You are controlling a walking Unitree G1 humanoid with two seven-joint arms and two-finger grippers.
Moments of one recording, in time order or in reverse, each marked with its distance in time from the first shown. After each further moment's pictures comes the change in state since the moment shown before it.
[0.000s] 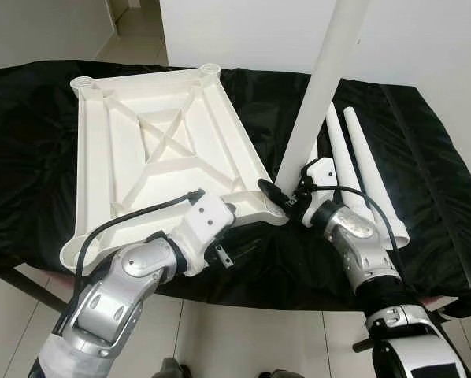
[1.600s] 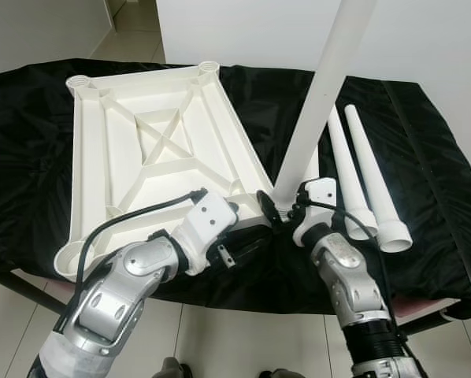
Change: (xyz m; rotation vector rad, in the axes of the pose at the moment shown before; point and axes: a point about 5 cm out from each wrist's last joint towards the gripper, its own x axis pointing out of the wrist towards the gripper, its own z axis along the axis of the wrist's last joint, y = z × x) left arm 0.001 0.000 0.003 0.019 -0.008 -0.012; right arm -0.023 0.013 -0.003 0.051 0.030 -0.059
